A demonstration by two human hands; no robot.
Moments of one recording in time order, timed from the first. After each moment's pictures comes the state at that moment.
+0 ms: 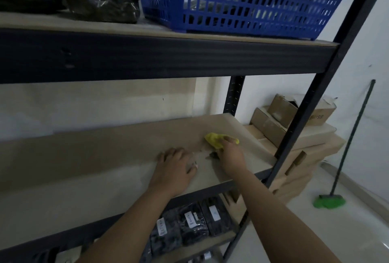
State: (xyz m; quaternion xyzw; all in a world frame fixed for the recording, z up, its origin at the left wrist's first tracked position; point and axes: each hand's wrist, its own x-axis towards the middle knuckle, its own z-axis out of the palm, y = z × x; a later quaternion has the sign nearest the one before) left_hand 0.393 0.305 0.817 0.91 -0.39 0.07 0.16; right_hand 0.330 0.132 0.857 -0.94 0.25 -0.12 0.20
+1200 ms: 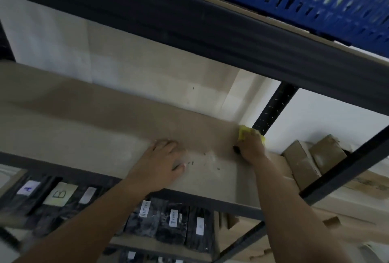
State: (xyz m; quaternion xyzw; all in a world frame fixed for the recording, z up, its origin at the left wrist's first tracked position) left_hand 0.372 0.314 0.810 0.94 -0.27 0.08 0.18; right_hand 0.416 0.035 0.872 -0.99 0.13 -0.05 0.01
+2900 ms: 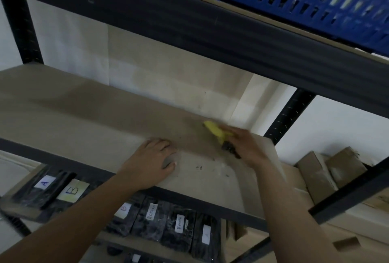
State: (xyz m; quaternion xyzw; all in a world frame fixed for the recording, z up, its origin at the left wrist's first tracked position) left_hand 0.375 0.352 0.816 0.95 -0.24 0.08 0.16; right_hand 0.407 0.084 0.895 -0.88 -0.05 0.02 0.48
